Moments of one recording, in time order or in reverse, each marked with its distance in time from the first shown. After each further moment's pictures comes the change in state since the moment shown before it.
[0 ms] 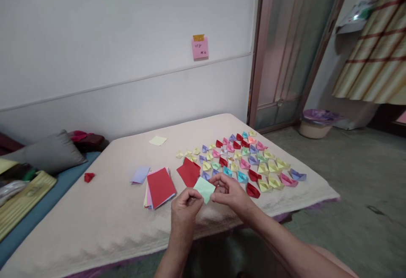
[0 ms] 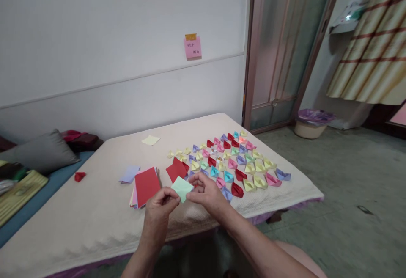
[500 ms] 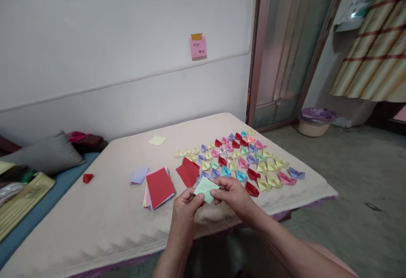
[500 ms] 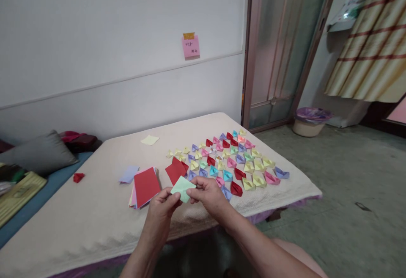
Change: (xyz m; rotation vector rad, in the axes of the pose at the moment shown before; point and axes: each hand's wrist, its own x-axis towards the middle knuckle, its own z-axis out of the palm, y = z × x) left_hand 0.001 -0.005 0.005 -0.358 -0.130 -0.185; right_hand -0.001 -0.003 -0.003 -0.063 0.002 -0.006
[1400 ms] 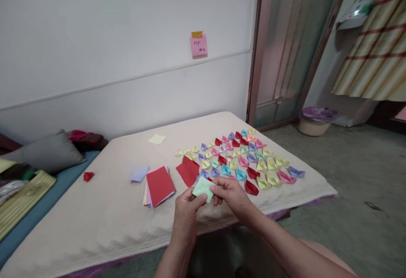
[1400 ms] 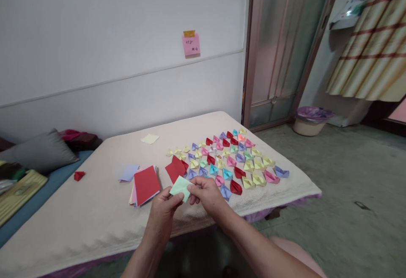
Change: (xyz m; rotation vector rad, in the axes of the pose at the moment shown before) left_hand 0.001 -0.009 0.005 -0.017 0.039 -0.028; right_hand 0.002 0.008 0.006 0.026 0.023 0.041
